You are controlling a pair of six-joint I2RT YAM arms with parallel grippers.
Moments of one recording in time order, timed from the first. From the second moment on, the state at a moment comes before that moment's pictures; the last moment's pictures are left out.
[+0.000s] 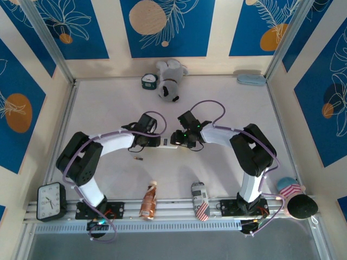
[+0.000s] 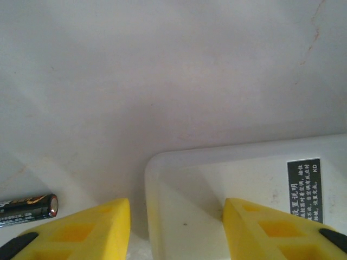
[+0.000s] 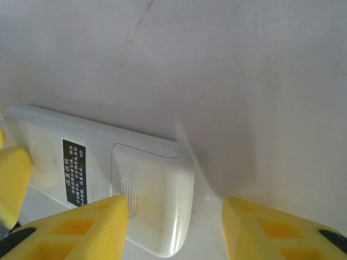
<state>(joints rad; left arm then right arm) -0.60 1.70 0.94 -0.31 -0.02 -0.47 0.65 1.81 1.05 -0.33 -0.20 0.75</state>
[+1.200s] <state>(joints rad) -0.60 1.70 0.94 -0.31 -0.01 -0.47 0.60 1.78 1.00 -0.30 -0.22 0.75</state>
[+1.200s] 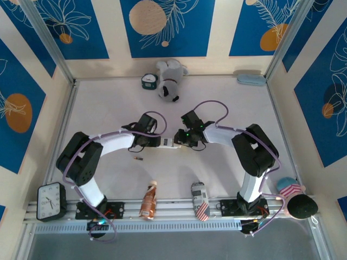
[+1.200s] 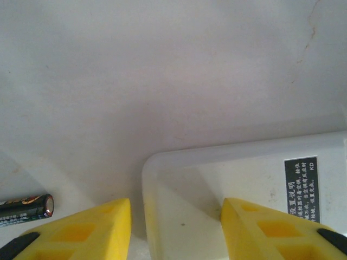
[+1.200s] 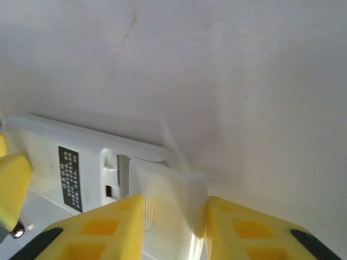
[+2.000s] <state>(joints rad) -0.60 1.70 0.94 -0.31 -0.01 -0.46 0.60 1.70 0.95 -0.32 -0.21 0.71</state>
